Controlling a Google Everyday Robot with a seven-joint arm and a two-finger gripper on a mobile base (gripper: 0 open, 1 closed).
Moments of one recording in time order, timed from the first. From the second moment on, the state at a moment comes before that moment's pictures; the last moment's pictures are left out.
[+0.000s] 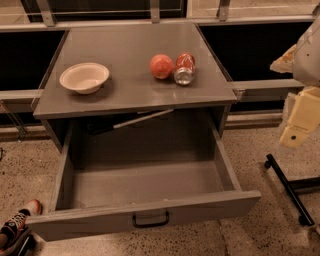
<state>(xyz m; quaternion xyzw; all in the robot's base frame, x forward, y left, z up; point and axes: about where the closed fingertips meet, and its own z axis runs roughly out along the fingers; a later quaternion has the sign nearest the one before) 0.438 -0.217 0.976 -0.60 0.78 -0.03 0.16</state>
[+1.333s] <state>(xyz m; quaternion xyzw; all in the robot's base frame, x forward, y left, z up) 0.559 -0.128 0.945 -0.70 0.69 -0.04 0.19</state>
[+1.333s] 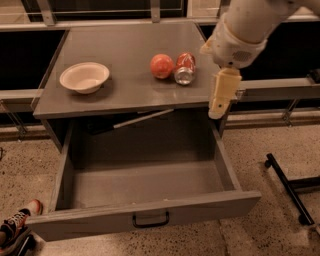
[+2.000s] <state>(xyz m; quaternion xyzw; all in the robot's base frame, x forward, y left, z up) 0.580 -0.108 0.931 -0.72 0.67 -0.04 0.18</state>
